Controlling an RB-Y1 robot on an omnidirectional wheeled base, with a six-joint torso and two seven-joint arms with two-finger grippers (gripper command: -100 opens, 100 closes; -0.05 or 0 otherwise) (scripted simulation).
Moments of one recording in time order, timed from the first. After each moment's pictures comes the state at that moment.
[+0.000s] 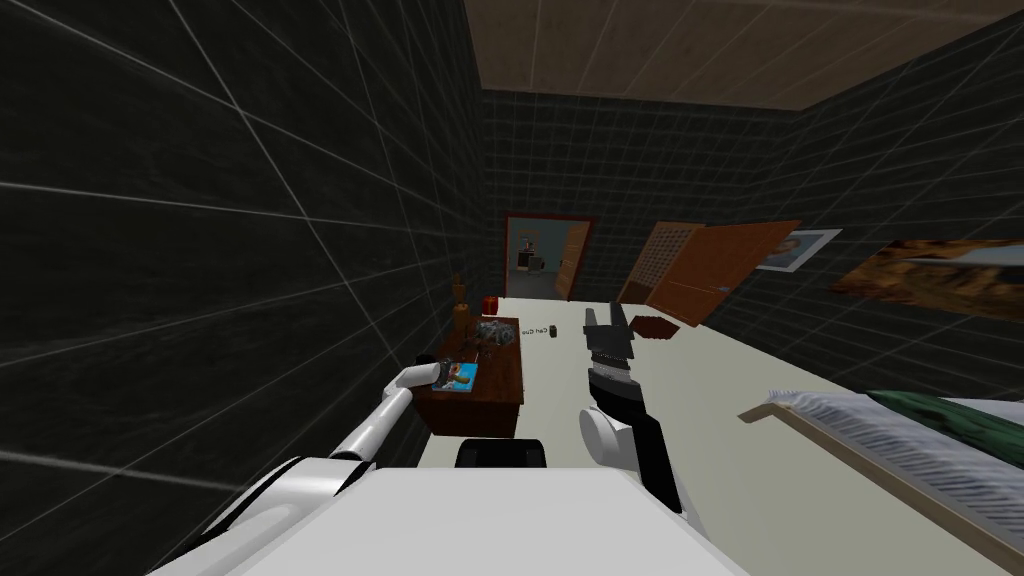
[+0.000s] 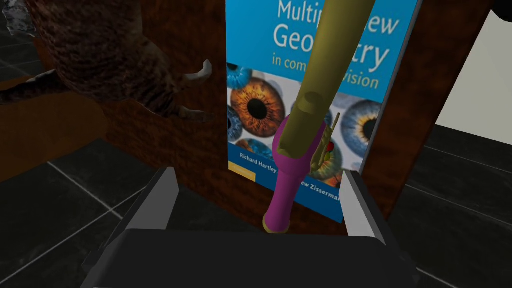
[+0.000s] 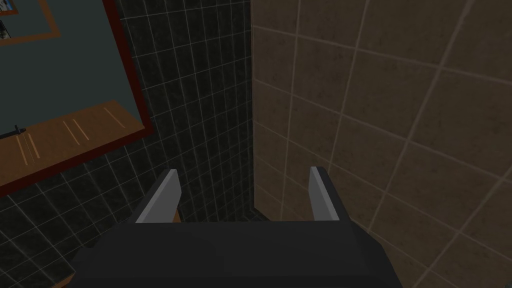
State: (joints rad) left arm -0.27 0.32 0.00 -0.93 0.42 0.70 -0.11; right arm 0.48 0.03 0.06 -2.36 -0.09 -0.42 0.05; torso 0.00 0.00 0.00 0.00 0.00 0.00
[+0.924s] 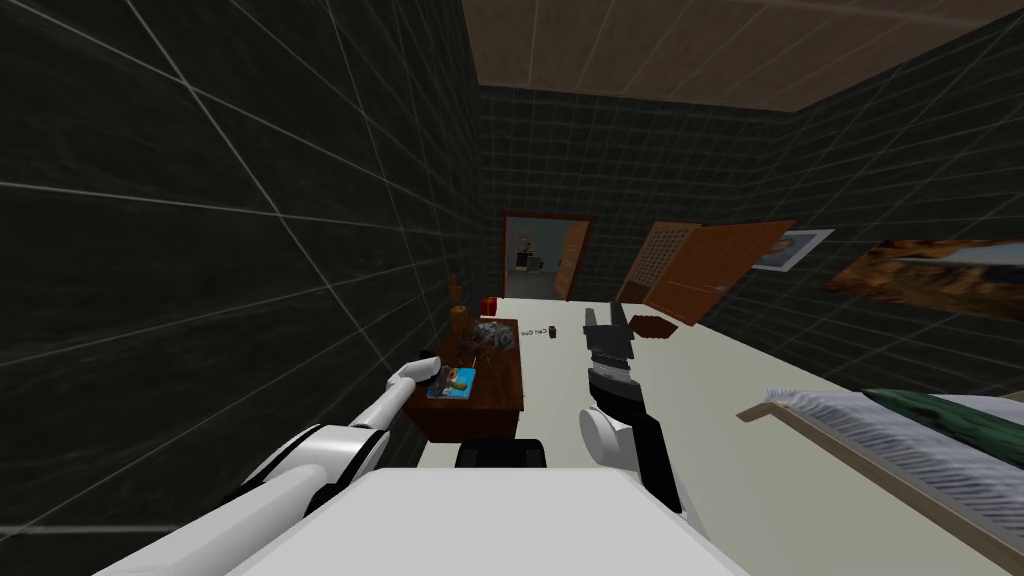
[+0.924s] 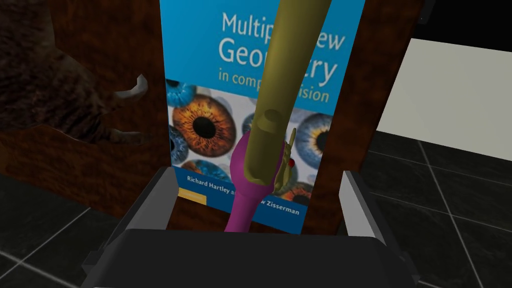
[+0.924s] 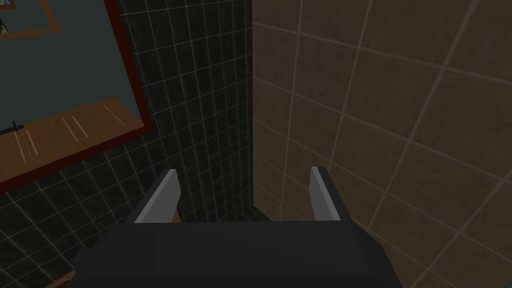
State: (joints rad) left arm -0.40 0.34 0.01 -0.72 0.48 0.89 -0.12; right arm 0.48 0.03 0.06 -2.36 -0.09 -0.42 0.05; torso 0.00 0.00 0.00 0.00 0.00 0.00
